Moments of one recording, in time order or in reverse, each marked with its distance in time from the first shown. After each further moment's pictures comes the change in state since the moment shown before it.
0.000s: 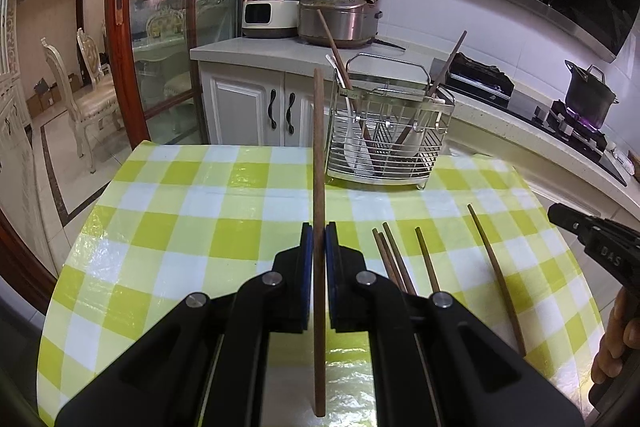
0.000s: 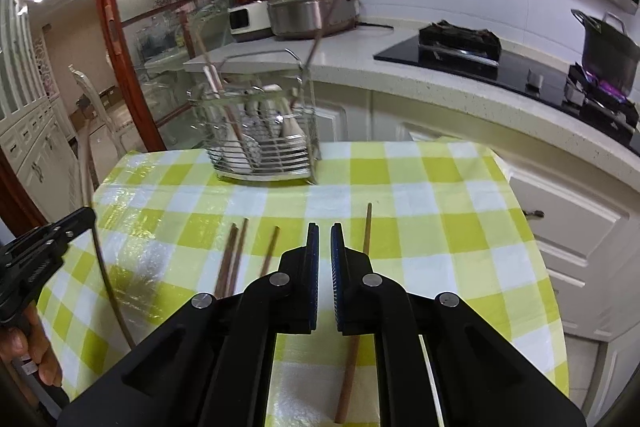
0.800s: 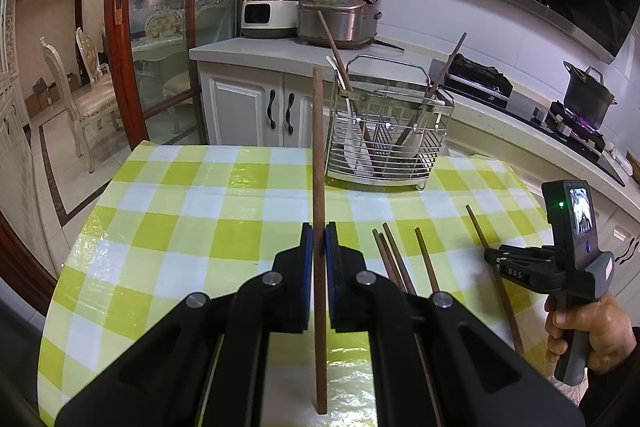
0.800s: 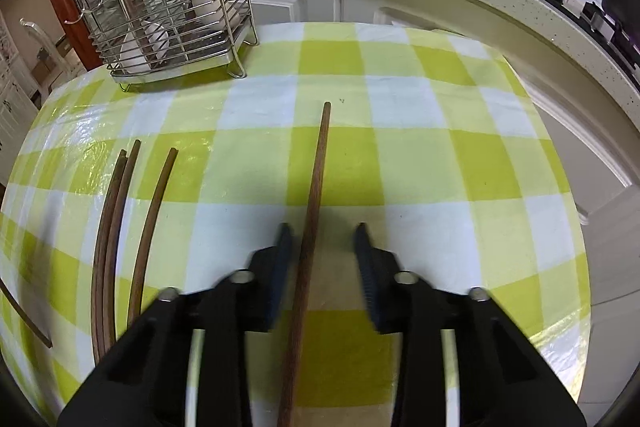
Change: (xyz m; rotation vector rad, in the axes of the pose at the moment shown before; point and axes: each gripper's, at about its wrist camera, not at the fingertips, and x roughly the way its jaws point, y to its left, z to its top) left arm -0.002 0.004 -0.001 -0.003 -0.001 -0.008; right arm 0.123 -0.024 -0.025 -0.025 0.311 -0.088
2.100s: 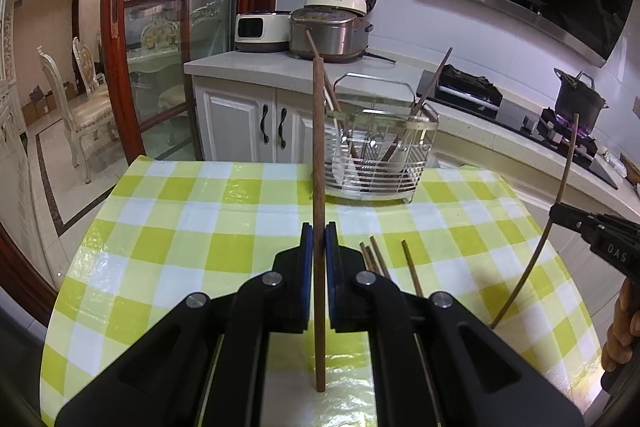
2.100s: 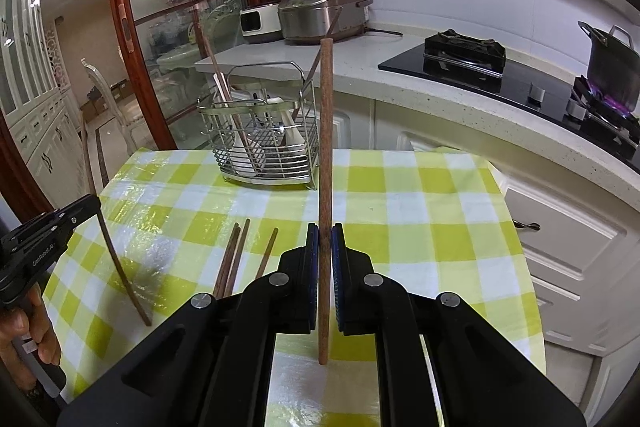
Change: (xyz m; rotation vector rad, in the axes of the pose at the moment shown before) left arm -0.013 -0.006 0.010 0.013 -0.042 -0.028; right arm -0.154 0.004 -0.010 -0.049 -0.345 0.142
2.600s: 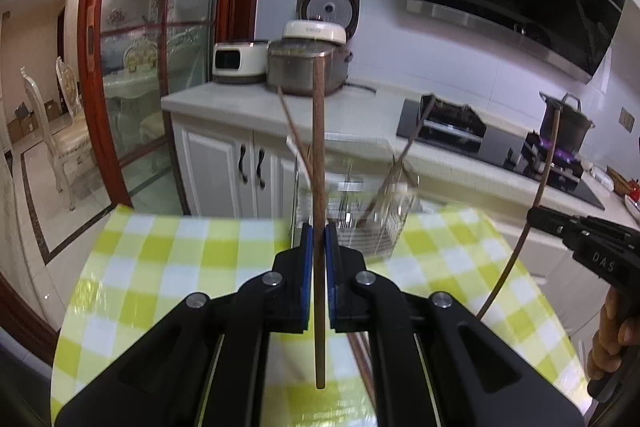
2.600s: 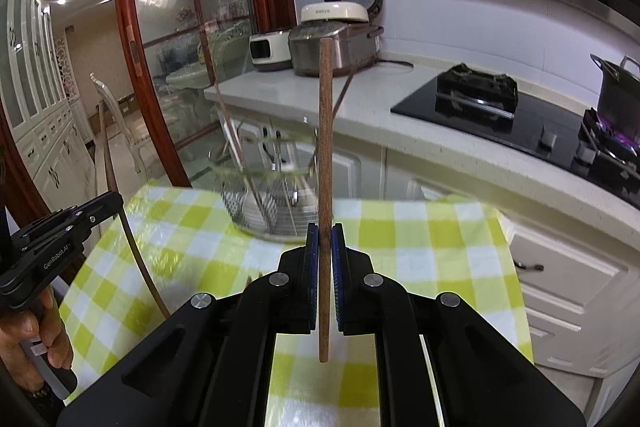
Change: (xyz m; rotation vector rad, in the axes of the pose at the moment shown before) left arm 0.010 -0.014 0.075 0.027 -0.084 -0.067; right arm 0.001 0.008 0.069 -0.010 -0.079 0.030
